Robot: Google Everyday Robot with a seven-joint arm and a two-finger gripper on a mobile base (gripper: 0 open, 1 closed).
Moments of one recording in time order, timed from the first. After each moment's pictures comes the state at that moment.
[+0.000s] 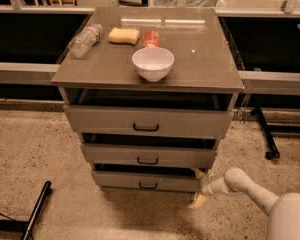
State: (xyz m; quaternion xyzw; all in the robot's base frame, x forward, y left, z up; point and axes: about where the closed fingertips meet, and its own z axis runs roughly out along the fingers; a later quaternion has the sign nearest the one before) arm 0.590 -0.205 0.232 -0.62 0.69 0.16 0.35
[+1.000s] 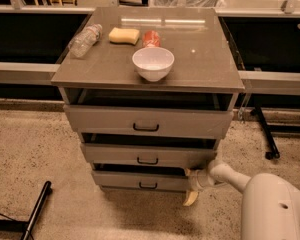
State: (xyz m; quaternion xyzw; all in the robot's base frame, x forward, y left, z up) arm 0.611 -0.174 0.206 -0.68 0.66 0.13 0.29
